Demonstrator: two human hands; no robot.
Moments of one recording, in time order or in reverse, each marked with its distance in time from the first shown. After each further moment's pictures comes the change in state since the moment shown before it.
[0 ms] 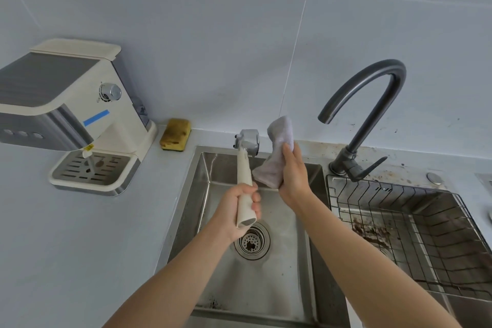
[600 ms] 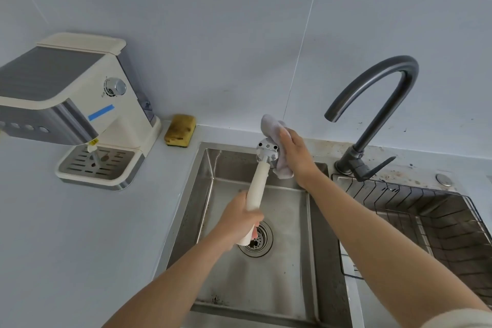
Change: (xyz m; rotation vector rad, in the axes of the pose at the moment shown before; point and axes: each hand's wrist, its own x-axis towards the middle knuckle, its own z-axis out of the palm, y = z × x) left_hand -0.008 -0.014 -0.011 1.009 0.158 0.168; right_hand 0.033 -0.013 -0.006 -0.403 -0.169 -0.196
